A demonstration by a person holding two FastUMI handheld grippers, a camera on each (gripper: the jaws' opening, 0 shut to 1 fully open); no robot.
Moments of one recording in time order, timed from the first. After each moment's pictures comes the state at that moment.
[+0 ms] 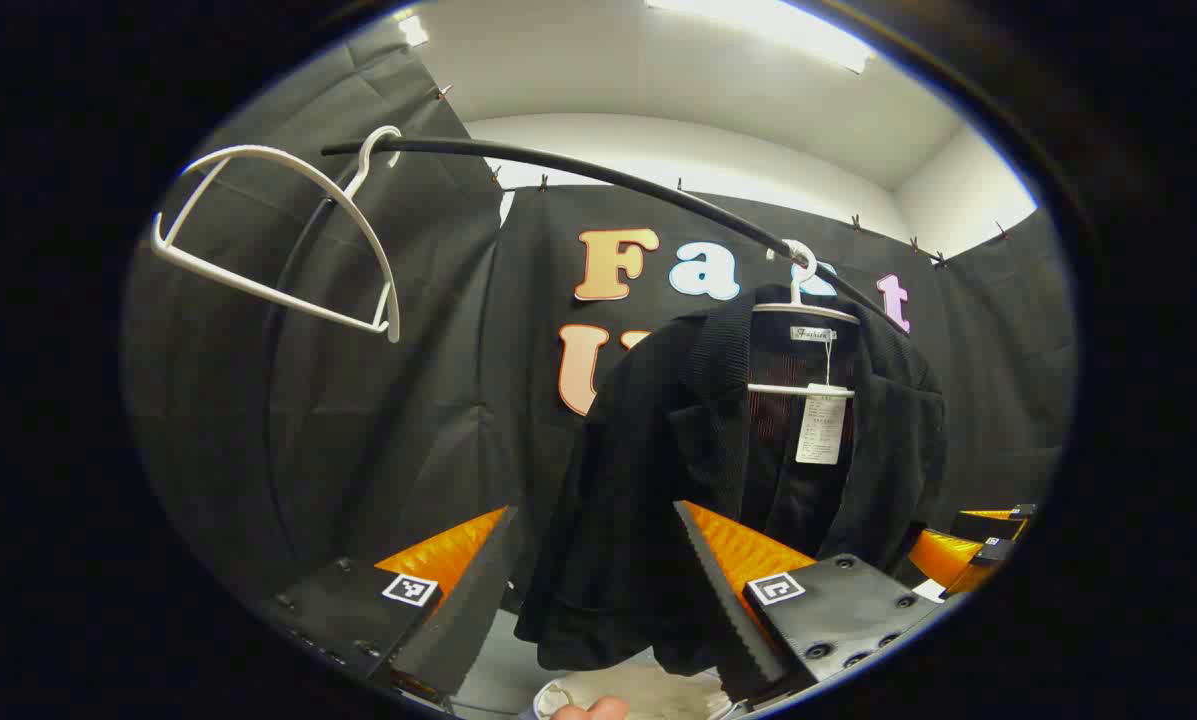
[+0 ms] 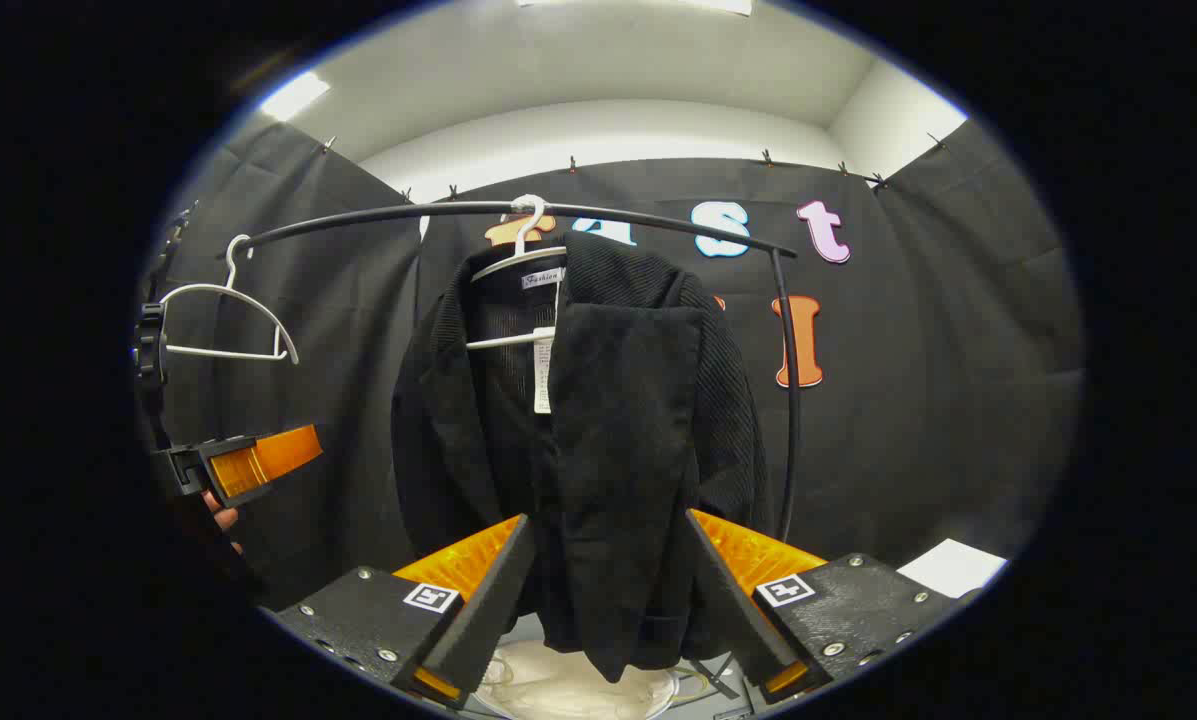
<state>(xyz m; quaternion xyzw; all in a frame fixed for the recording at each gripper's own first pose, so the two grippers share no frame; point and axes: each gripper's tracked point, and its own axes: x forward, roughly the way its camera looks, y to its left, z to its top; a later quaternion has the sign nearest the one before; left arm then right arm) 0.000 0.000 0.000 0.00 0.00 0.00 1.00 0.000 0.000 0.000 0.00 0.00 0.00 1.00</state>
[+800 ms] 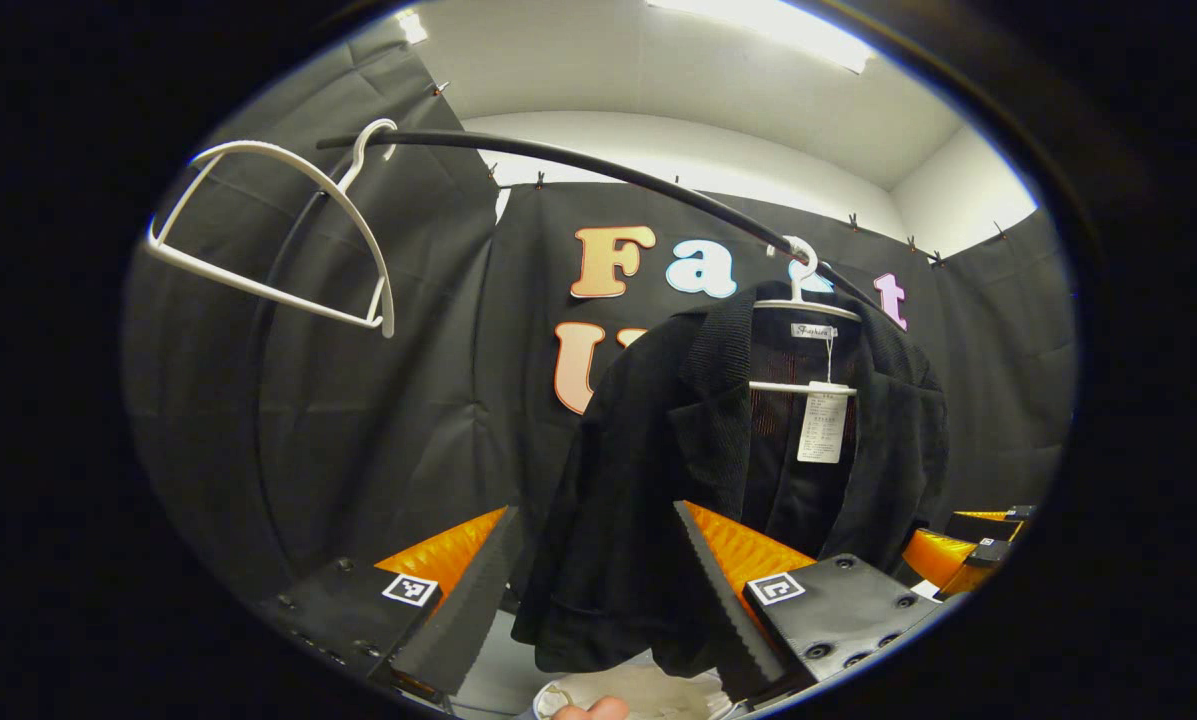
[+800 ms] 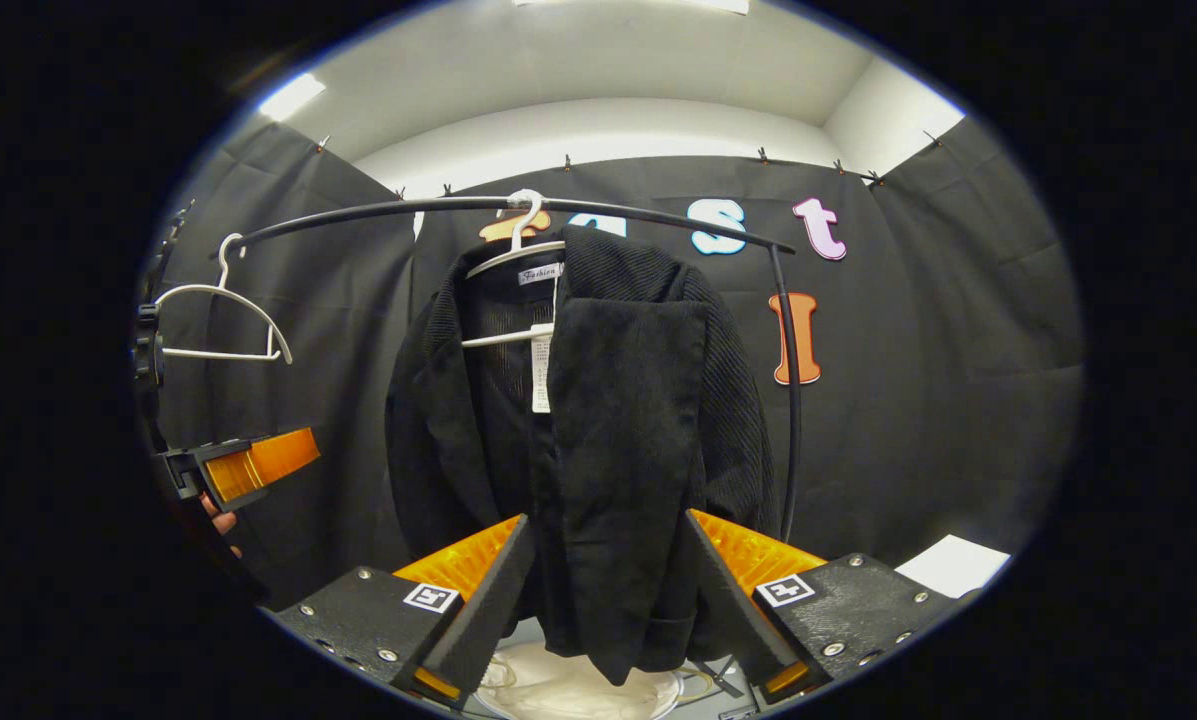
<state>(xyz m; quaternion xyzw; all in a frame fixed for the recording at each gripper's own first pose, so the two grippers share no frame) 0.007 0.001 -0.003 0.00 0.00 -0.01 1.00 0.009 0.004 -0.005 0.00 0.00 -0.01 1.00</state>
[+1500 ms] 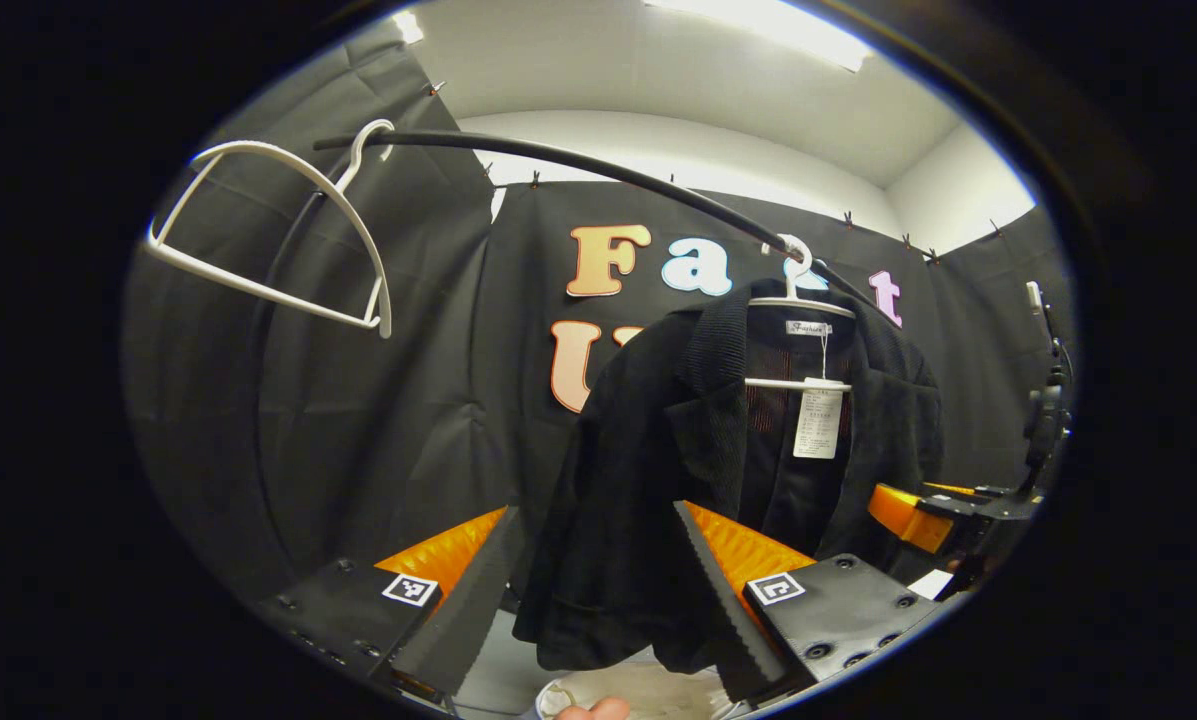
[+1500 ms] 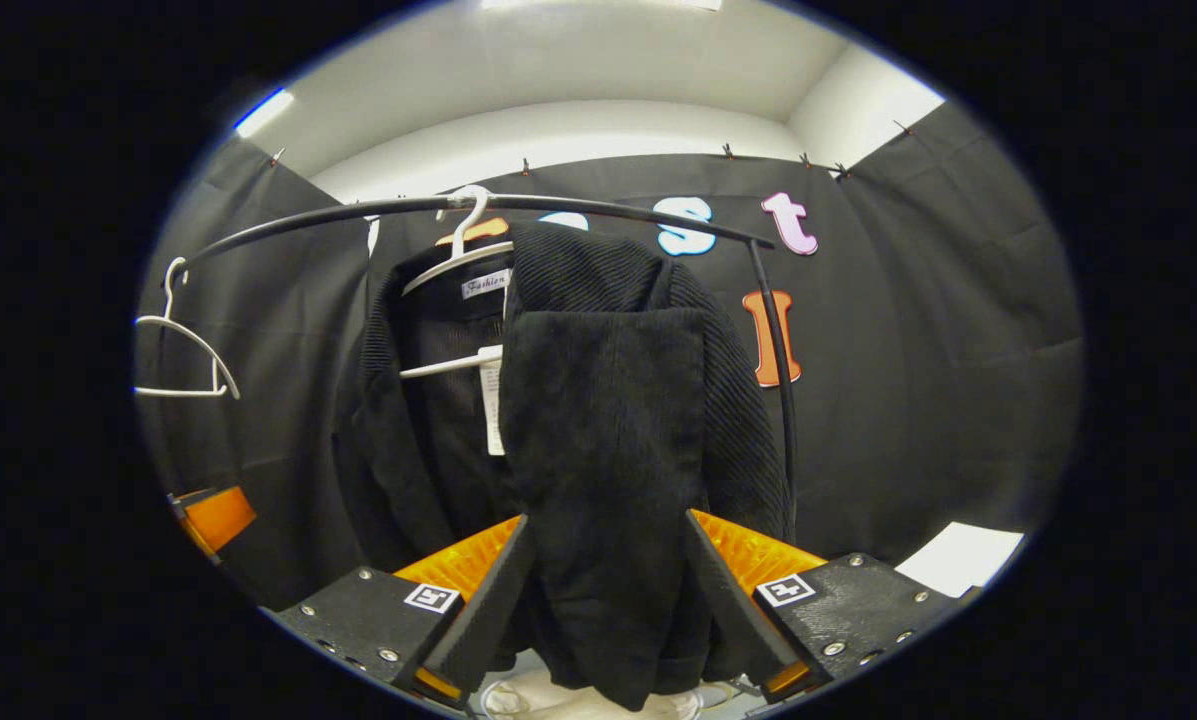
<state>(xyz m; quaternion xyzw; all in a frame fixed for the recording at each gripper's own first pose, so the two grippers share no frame) 0.002 0.001 -0.004 0.00 0.01 -0.01 1.00 0.089 -0.017 0.013 0.02 -0.02 -0.07 1.00</state>
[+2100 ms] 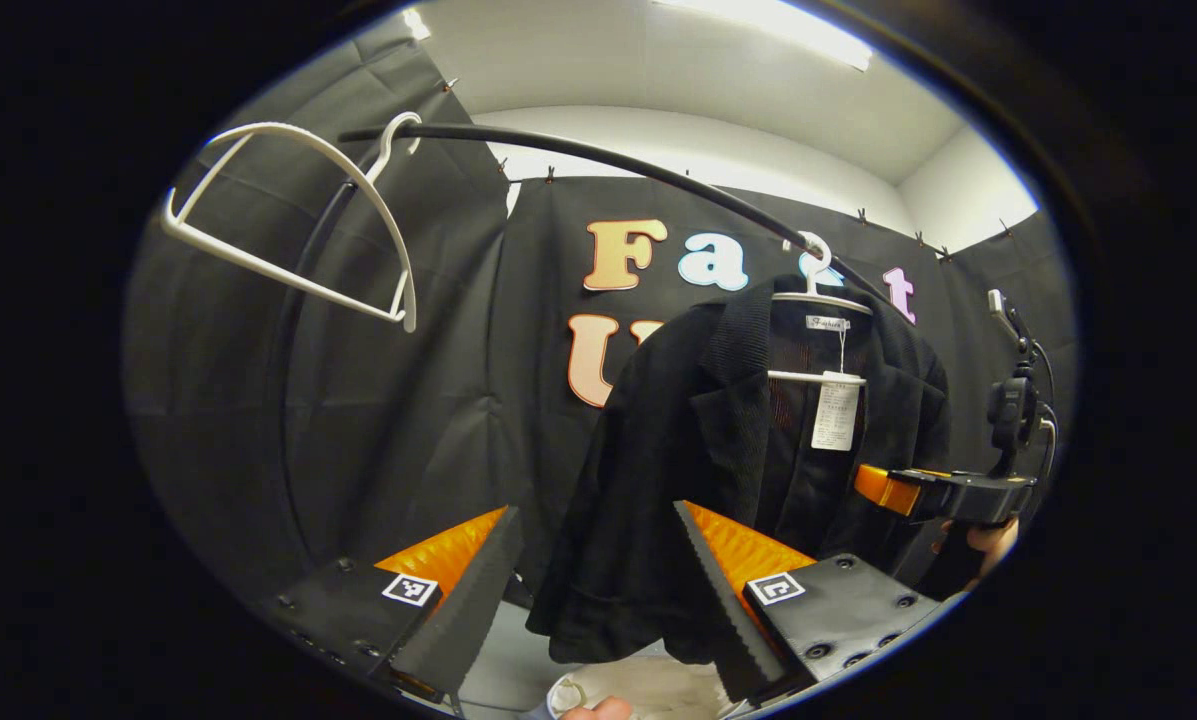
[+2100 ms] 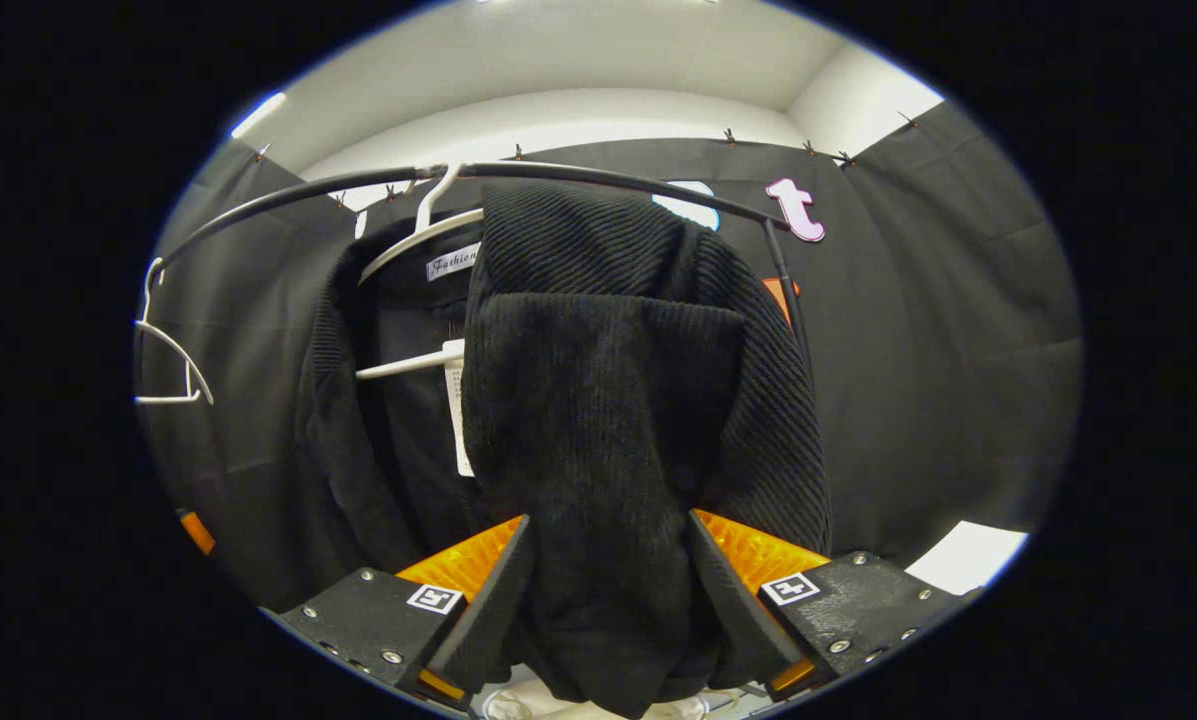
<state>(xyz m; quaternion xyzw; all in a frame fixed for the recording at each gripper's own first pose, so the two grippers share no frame) -0.006 0.022 -0.008 0.00 0.01 0.01 1.00 0.140 -0.014 0.006 0.03 0.00 -0.07 1.00</state>
